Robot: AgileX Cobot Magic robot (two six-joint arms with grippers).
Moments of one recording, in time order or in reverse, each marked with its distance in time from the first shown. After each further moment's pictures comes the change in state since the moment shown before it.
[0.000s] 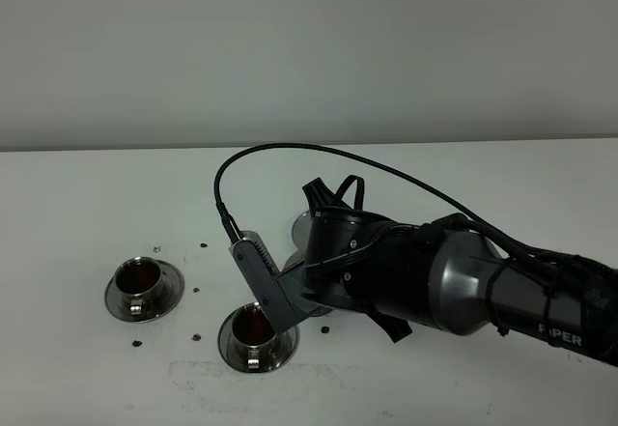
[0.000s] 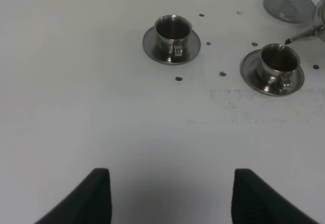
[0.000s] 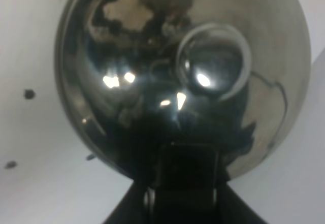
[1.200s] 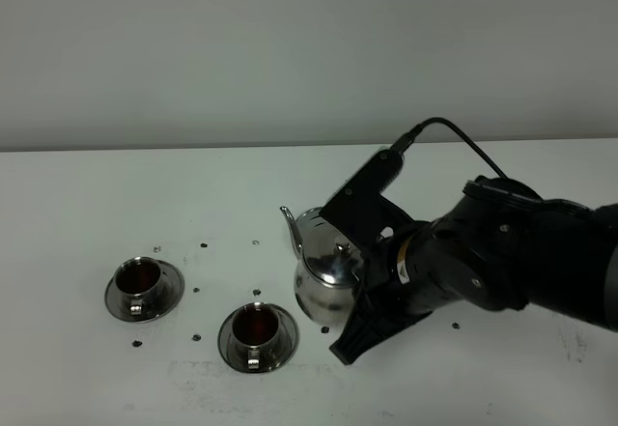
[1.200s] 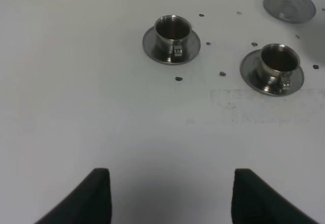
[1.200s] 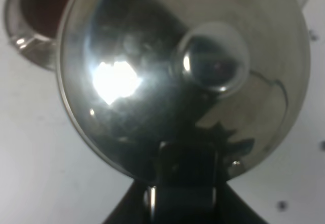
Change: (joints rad) left arm 0.000 0.000 0.000 0.000 0.000 -0.001; right arm -0.147 -0.276 0.287 0.600 -0.274 0.721
